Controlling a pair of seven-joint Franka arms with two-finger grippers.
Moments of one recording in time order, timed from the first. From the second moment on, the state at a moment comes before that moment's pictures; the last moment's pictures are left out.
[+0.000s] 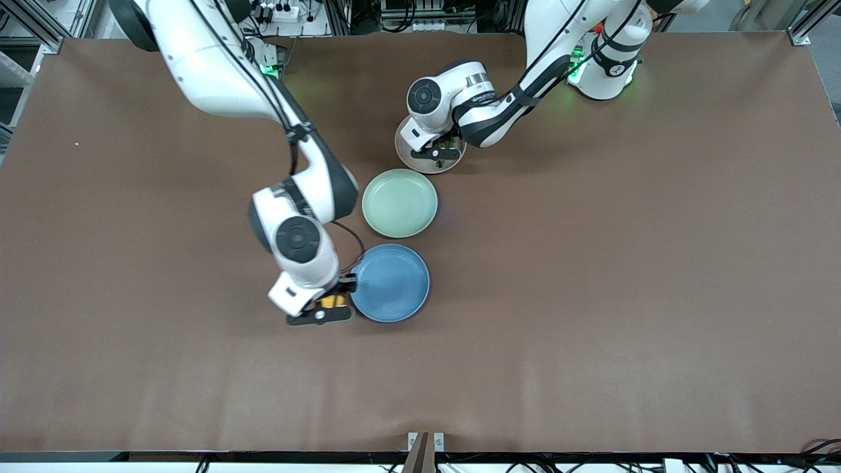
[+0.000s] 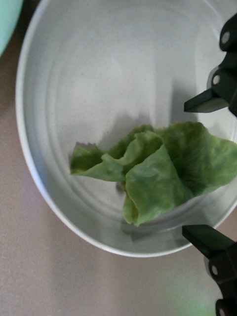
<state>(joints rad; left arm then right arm) -0.43 0.62 -0.66 -2.05 0.17 2.24 -1.10 0.44 0.73 -0.03 -1.30 -0.09 2.01 0.29</state>
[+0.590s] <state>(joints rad) -0.46 0.64 -0.64 -2.00 0.17 2.24 -1.15 0.20 0.61 -0.04 -1.45 -0.09 2.01 -0.01</state>
